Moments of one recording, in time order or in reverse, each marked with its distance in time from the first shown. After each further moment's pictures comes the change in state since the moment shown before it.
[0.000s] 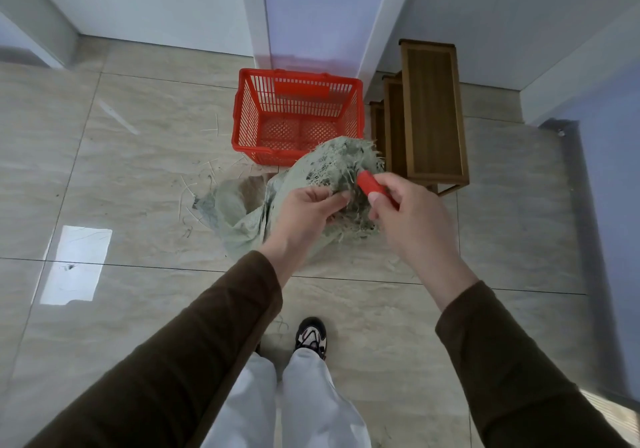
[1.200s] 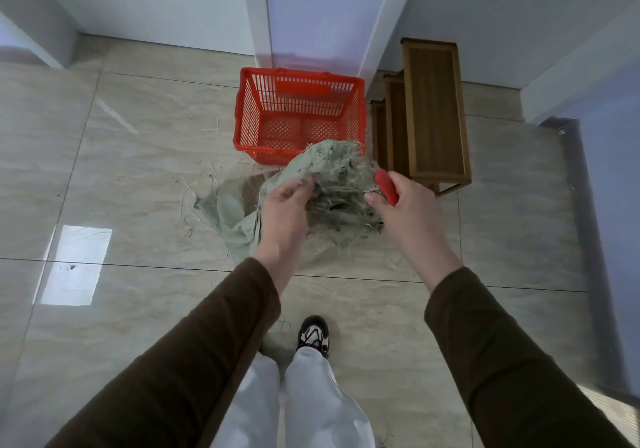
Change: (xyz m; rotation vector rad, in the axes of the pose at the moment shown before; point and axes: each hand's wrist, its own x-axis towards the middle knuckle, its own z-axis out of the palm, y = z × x) left_hand -0.003 -0.002 -0.024 -0.244 0.257 0.014; right_hand 0.021 0.013 0.024 0.093 0.020 0.060
